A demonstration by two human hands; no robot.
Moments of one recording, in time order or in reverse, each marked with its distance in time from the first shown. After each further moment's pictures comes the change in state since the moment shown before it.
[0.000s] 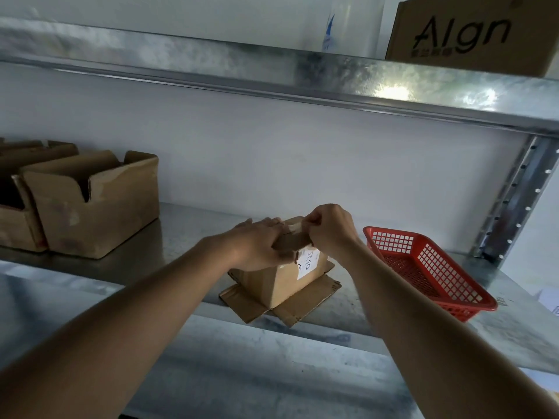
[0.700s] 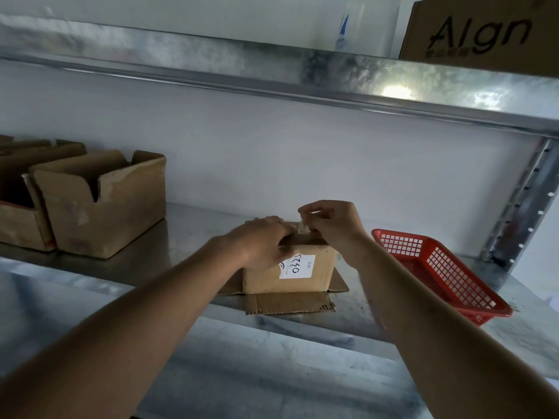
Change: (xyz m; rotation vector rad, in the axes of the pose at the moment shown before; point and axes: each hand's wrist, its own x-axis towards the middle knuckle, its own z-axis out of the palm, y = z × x) left_hand 0.000 -0.008 -0.003 0.032 0.092 0.038; right_hand 0.004 -0.004 0.004 0.545 -0.020 0.006
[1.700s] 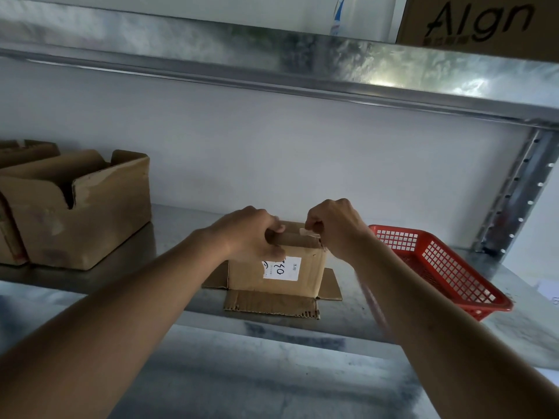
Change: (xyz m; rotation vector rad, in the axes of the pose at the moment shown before) left_hand 0.007 -0.025 -0.014 -0.077 -0.018 -0.024; right_hand 0.012 0.000 -0.010 -0.967 -0.113 -0.297
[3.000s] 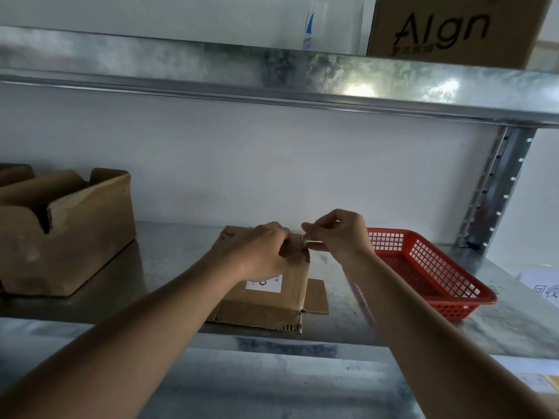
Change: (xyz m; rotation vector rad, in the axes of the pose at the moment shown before) left_hand 0.017 0.032 0.022 -0.013 0.031 0.057; right_hand -0.022 0.013 0.010 1.073 0.280 0.517
